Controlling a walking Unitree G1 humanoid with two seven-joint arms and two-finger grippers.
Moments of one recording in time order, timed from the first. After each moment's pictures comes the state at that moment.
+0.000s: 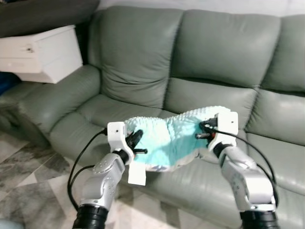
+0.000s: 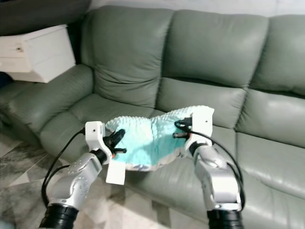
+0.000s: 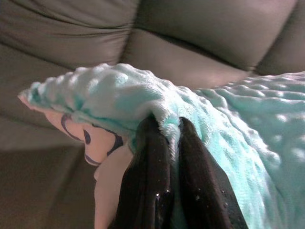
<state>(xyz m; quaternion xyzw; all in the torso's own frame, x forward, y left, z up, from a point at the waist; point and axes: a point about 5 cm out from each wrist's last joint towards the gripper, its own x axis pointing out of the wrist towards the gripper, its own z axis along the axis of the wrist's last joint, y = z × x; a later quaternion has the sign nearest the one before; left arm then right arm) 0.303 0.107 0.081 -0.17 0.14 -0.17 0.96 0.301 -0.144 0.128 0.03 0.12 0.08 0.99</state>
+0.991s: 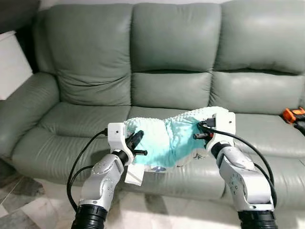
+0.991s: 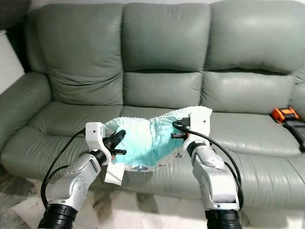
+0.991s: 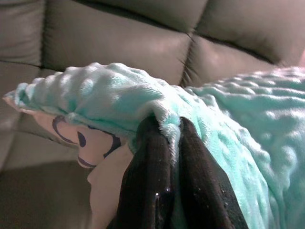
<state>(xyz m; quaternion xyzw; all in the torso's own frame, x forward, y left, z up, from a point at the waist) 0.302 0.101 0.081 -0.18 0.13 -0.19 0.96 0.300 -0.147 0.126 0.03 0.13 0.07 0.99</state>
